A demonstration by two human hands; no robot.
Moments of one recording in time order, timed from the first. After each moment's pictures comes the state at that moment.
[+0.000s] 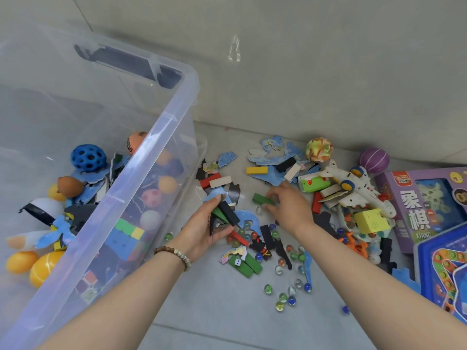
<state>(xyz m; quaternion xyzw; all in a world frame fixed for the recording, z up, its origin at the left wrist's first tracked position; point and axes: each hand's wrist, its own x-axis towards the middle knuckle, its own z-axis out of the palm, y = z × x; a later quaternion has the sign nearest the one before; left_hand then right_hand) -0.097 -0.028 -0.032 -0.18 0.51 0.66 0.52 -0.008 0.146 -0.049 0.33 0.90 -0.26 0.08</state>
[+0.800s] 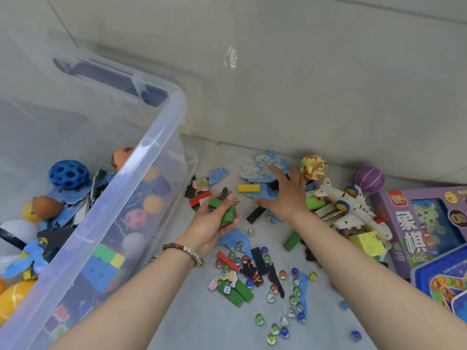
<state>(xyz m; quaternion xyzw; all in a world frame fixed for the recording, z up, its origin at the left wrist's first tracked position) -0.117 0.028 -0.036 -0.16 0.54 0.67 0.48 -0.046 0.192 -0.046 0.38 0.87 -0.29 0.07</state>
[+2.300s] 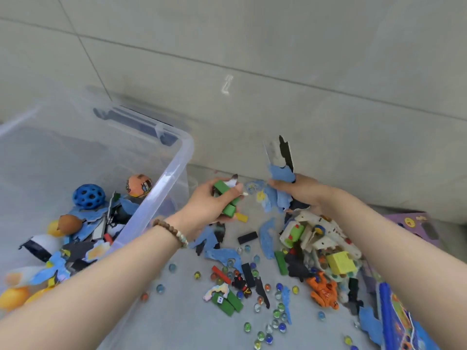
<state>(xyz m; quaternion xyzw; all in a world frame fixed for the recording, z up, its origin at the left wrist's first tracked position) -0.136 0.033 0.092 0.09 0.68 0.59 0.43 -0.048 0.228 0.094 0.34 0.78 -0.50 0.16</state>
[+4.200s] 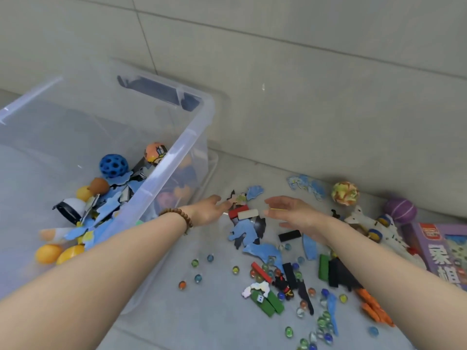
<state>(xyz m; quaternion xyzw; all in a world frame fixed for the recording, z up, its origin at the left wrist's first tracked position) -0.206 -0.033 0.002 0.19 0.84 0.19 0.48 -0.077 0.151 0.001 0.32 0.72 -0.59 0.20</state>
